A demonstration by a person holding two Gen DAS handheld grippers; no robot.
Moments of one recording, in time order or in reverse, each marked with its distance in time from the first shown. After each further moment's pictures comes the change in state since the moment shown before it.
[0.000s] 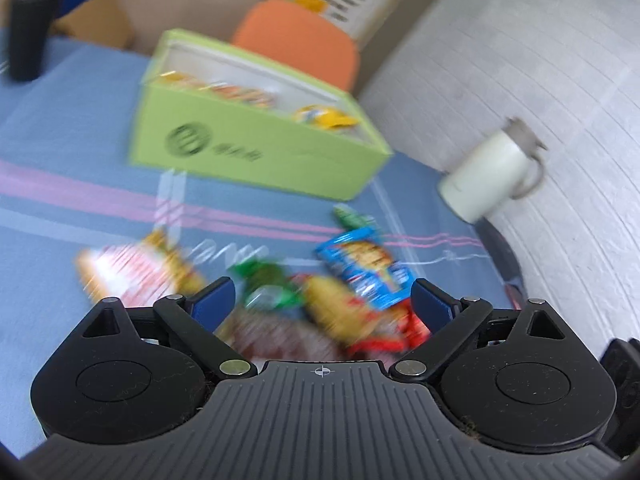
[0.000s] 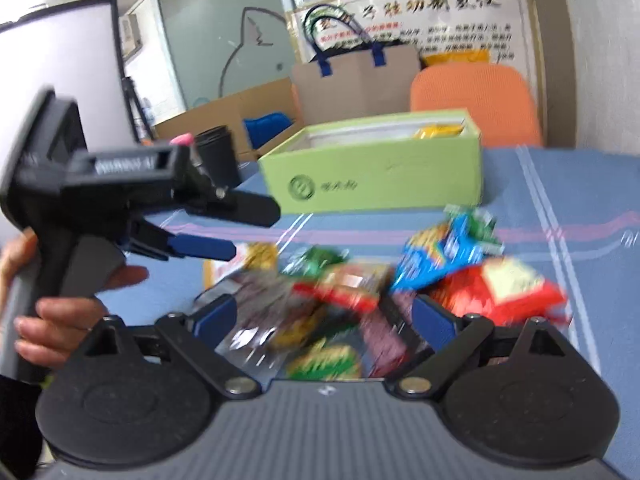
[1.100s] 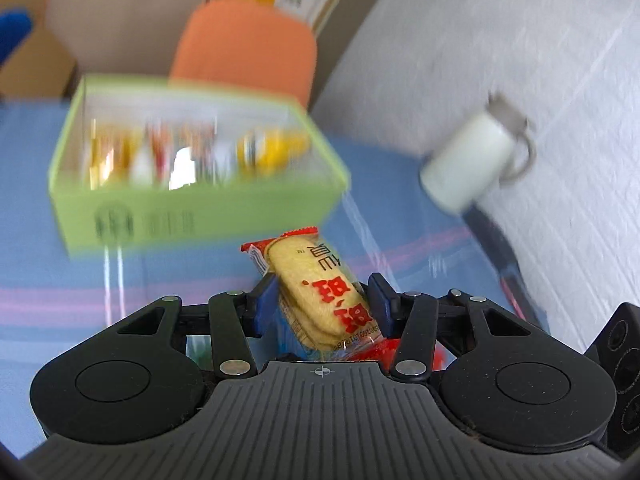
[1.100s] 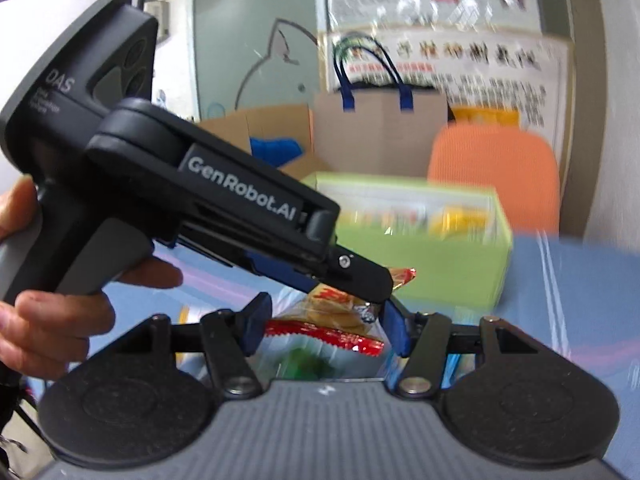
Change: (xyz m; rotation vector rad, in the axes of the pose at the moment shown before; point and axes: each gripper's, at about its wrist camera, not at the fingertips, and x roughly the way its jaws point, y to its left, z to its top) left arm 0.034 -0.045 0.081 0.124 0.035 0.009; right arm 0.044 0.011 0.072 -0.191 -0.078 0.007
